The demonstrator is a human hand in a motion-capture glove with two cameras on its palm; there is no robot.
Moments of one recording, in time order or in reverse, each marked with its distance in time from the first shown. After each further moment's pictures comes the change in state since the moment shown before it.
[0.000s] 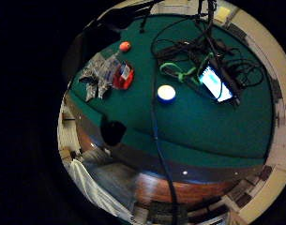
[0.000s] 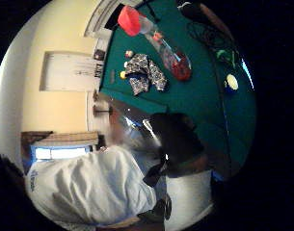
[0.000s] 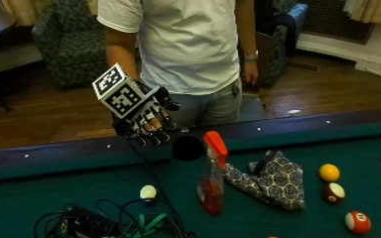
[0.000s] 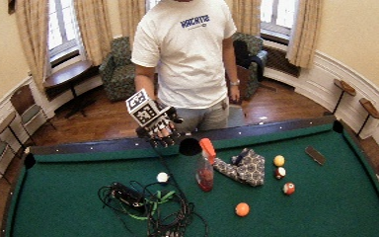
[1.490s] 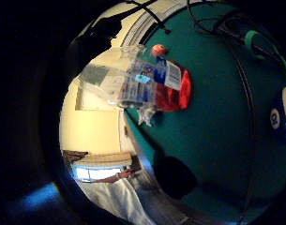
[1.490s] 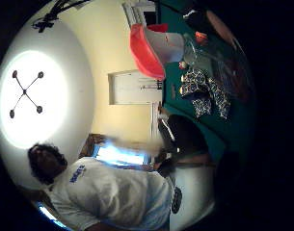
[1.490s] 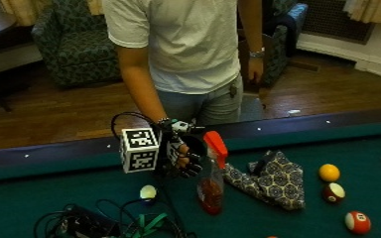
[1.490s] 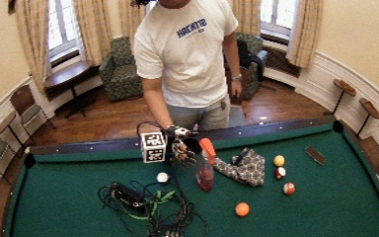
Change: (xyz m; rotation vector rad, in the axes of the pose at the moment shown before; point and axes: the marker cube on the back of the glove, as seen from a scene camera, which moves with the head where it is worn) arm -0.011 -0.081 0.098 0.095 -0.845 0.062
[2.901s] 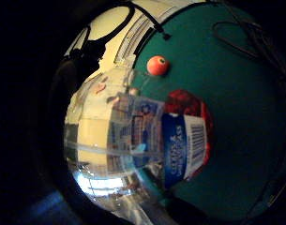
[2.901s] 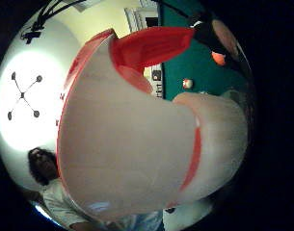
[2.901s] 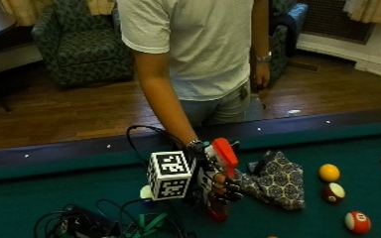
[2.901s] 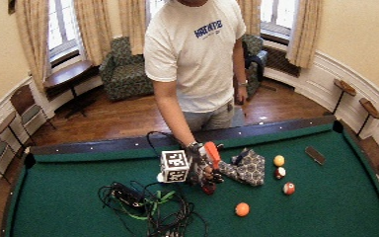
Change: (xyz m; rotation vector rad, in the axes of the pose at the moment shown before) arm 0.001 -0.107 0.053 0.069 0.007 0.001
